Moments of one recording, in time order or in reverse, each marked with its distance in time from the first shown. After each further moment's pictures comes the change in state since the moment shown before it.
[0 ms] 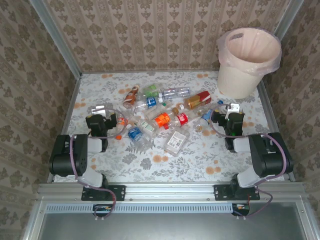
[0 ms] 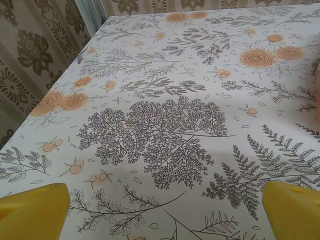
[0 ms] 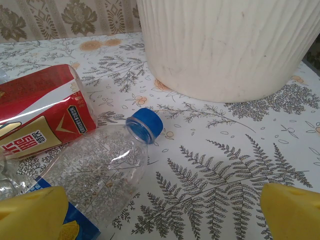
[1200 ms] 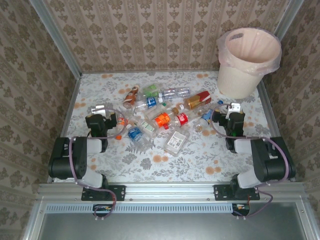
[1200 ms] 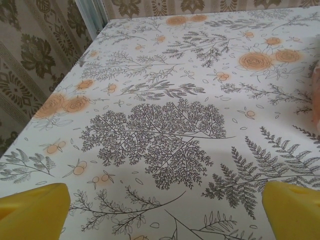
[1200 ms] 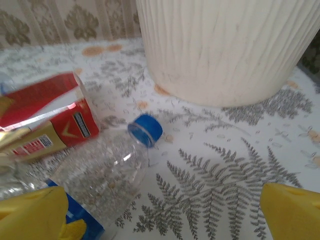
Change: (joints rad) left arm -0.010 -0.067 0.002 -0.058 -0.012 0.004; right arm 0.000 -0.105 0.000 -0.089 0.004 0.000
